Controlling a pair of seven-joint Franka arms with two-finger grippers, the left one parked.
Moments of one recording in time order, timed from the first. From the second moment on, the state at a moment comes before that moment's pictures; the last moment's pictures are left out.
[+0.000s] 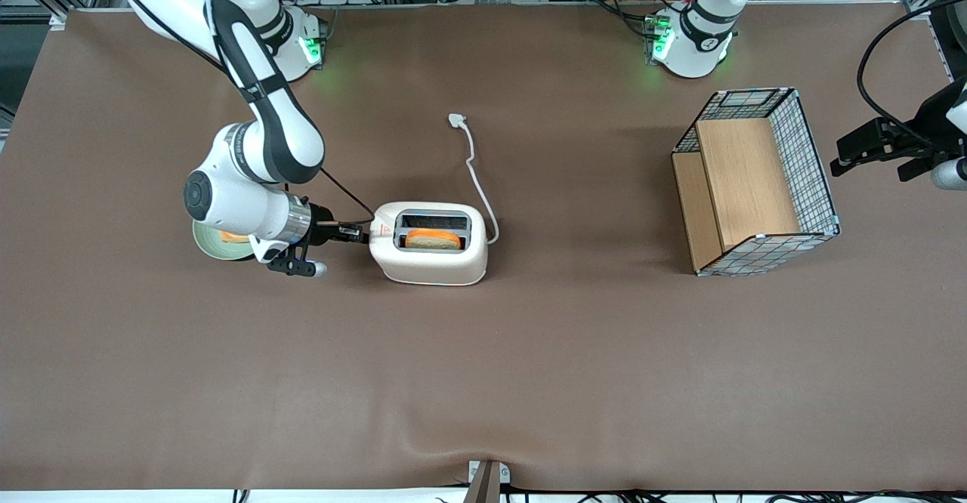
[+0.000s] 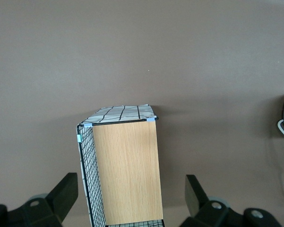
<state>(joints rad) 0.35 0.37 -0.03 -2.04 0.67 2.32 0.05</state>
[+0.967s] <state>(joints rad) 0.36 0.38 -0.05 -2.07 0.81 2.34 -0.09</state>
